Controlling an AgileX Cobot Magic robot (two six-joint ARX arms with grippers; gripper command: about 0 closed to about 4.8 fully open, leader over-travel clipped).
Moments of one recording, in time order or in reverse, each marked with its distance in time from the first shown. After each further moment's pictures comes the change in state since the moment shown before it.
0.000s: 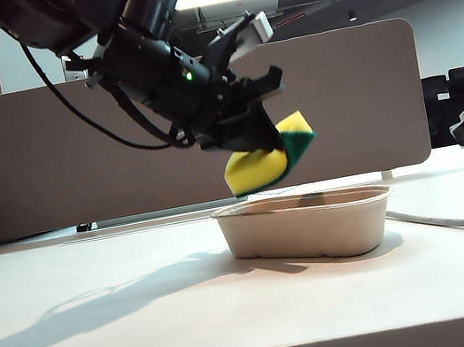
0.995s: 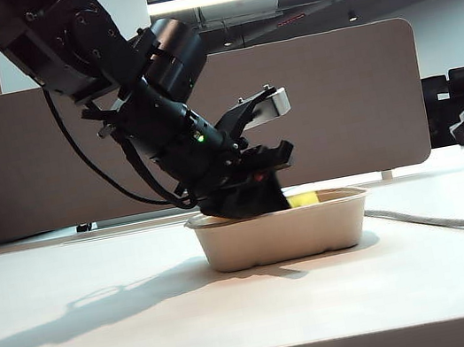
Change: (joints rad) left arm 0.000 0.108 0.000 -0.095 0.003 0.009; right arm 0.000 0.000 0.000 0.000 0.000 0.000
